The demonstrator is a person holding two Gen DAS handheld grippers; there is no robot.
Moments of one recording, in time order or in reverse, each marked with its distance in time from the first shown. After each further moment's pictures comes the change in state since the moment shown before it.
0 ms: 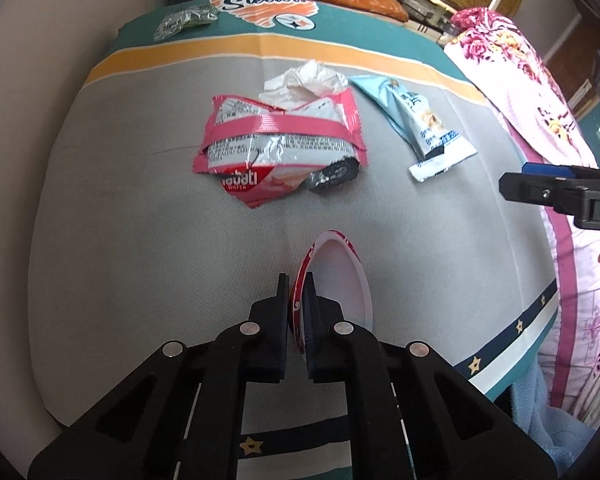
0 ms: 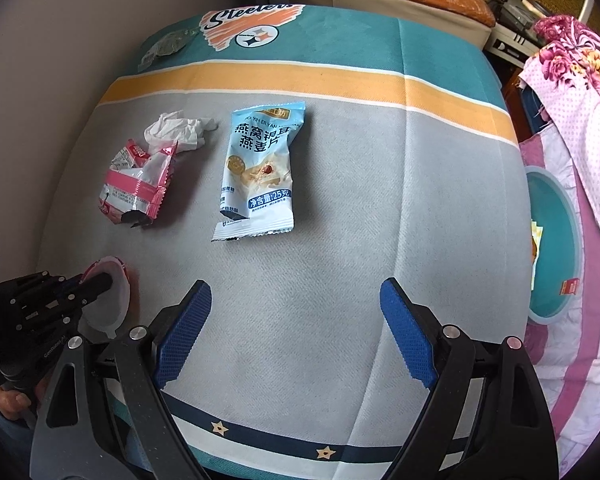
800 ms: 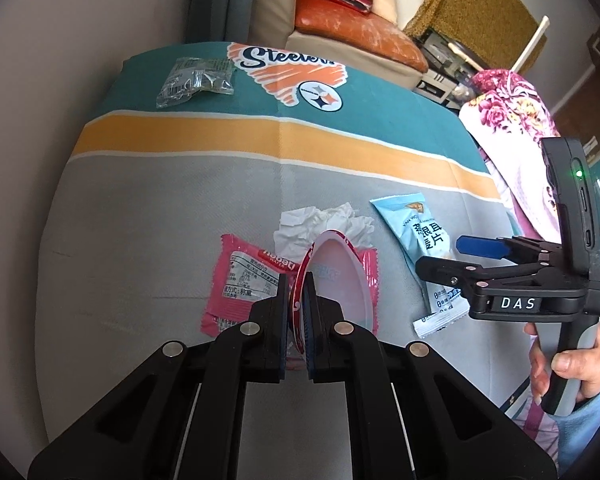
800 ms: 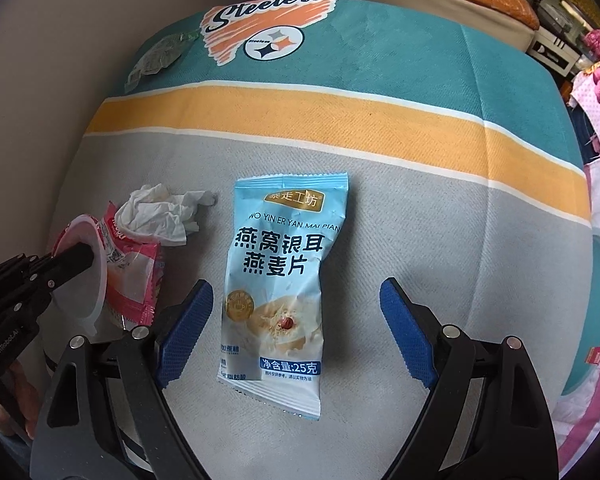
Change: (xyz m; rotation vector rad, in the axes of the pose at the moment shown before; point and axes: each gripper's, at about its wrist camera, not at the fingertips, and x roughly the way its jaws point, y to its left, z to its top) left arm 0.010 0.014 0.105 -0.117 -0.081 -0.035; right arm 0.067 0.008 0.082 -0.027 0.048 0.111
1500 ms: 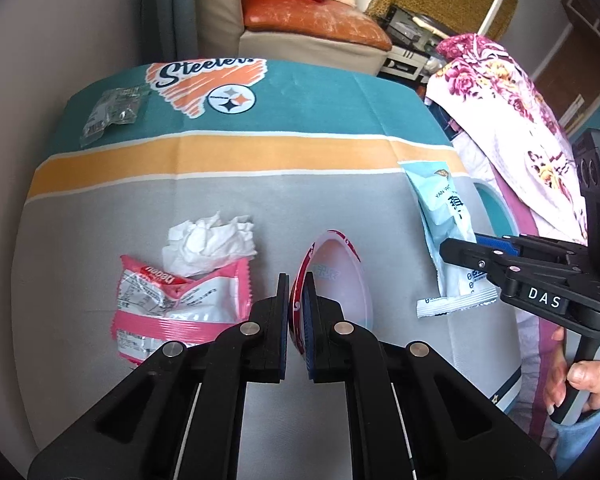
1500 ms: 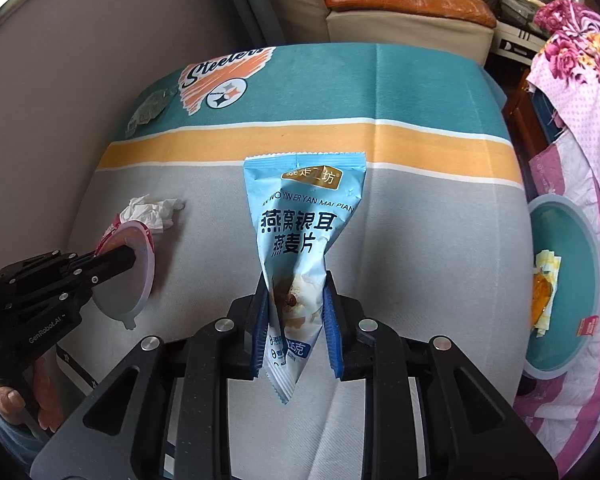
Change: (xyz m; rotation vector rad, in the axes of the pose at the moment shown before) left arm 0.010 -0.092 0.001 0.134 0.020 -0.001; right arm -0.072 -0.071 -0.046 0.090 -0.155 0.030
